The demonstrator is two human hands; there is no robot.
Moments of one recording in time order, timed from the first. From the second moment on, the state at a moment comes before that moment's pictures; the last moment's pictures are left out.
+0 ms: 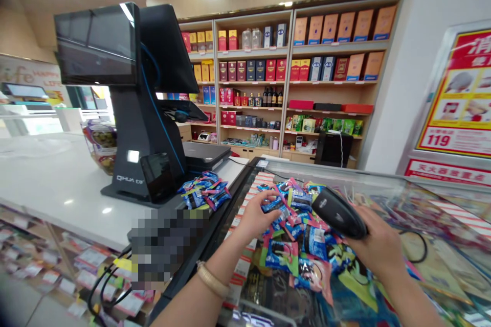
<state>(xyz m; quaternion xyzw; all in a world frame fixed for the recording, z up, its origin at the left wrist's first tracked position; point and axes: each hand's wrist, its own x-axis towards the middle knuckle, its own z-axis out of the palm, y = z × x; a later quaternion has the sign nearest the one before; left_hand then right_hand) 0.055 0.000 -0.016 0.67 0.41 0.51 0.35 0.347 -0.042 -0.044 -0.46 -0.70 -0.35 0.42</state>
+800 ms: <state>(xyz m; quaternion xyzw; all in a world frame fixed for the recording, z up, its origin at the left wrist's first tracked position) 0.052 0.019 -0.016 0.04 0.20 0.60 0.77 0.341 -0.047 -0.062 -0.45 -0.73 -0.21 0.48</state>
